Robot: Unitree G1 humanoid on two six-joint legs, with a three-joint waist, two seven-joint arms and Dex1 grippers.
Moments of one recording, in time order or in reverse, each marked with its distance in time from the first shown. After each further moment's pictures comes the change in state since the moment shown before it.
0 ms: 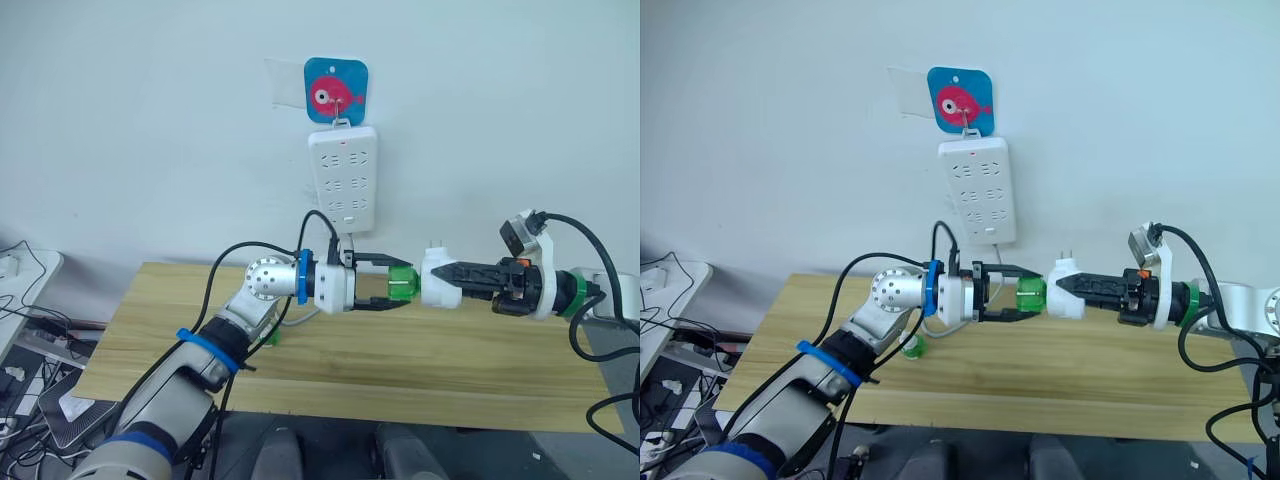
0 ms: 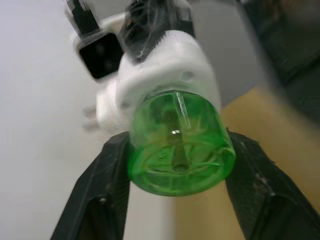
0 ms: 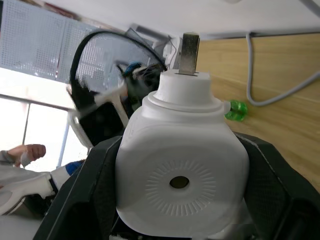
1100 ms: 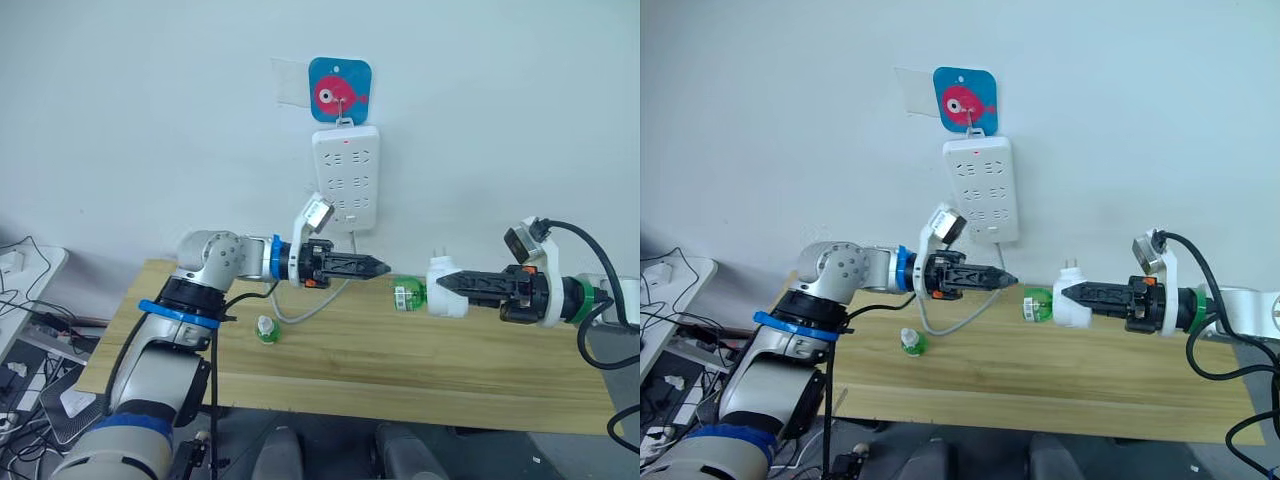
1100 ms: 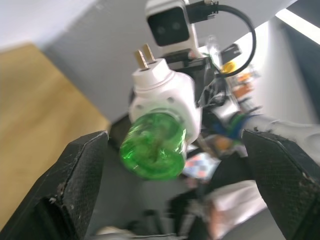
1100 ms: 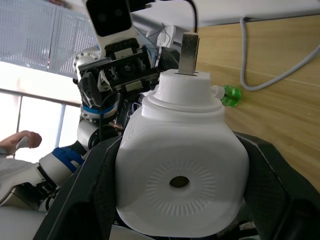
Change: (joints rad) left arm -0.111 0.015 0.374 0.006 -0.255 1.285 0.000; right arm 0.038 -0.069 0.048 0.043 -0.014 -0.039 0.063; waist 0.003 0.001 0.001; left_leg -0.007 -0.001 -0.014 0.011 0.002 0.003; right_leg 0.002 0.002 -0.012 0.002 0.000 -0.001
